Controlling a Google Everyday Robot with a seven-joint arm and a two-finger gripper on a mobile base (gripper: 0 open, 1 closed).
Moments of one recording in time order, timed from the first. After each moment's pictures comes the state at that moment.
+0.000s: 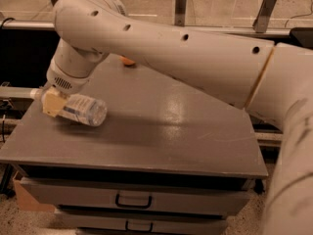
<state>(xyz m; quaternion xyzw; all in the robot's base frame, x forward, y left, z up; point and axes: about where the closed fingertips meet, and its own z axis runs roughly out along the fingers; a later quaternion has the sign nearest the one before) 0.534 0.250 0.861 -0.64 0.70 0.18 0.26</state>
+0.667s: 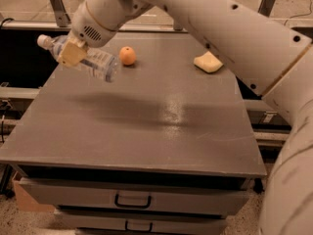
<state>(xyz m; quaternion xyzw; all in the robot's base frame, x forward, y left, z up) 0.587 0.213 0.955 -0.66 0.63 0.23 0.34</state>
